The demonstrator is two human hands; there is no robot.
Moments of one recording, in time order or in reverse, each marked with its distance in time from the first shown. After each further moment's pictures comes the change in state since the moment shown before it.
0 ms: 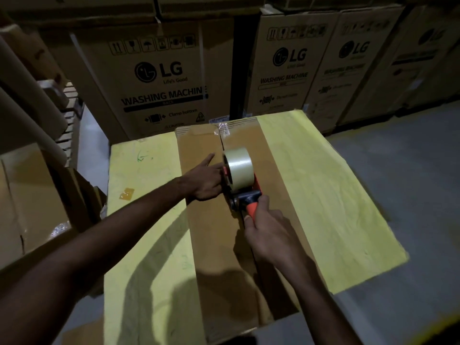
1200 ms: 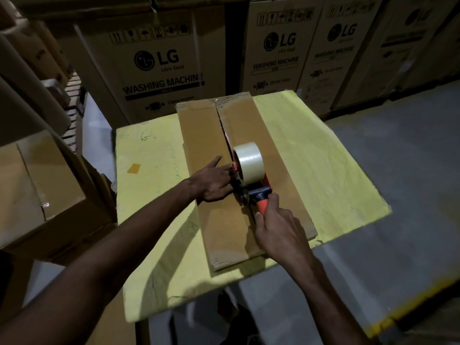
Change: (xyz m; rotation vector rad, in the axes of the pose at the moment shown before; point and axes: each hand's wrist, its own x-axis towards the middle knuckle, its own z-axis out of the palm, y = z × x) left_hand -0.064 0.122 0.018 -0.124 0.061 0.077; right_hand -0.117 0.056 0.047 0.016 0.127 -0.016
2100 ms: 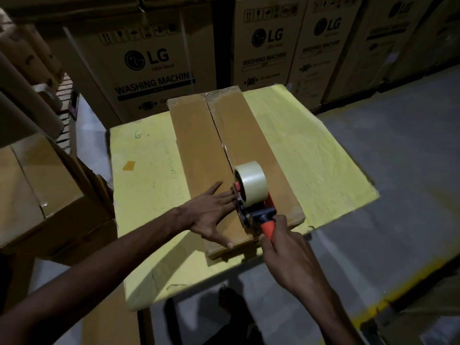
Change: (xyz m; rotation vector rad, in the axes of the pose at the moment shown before) left_hand -0.062 0.090 0.022 0.044 -0.057 0.188; right_hand -0.085 0.027 0.001 0.090 -0.057 0.039
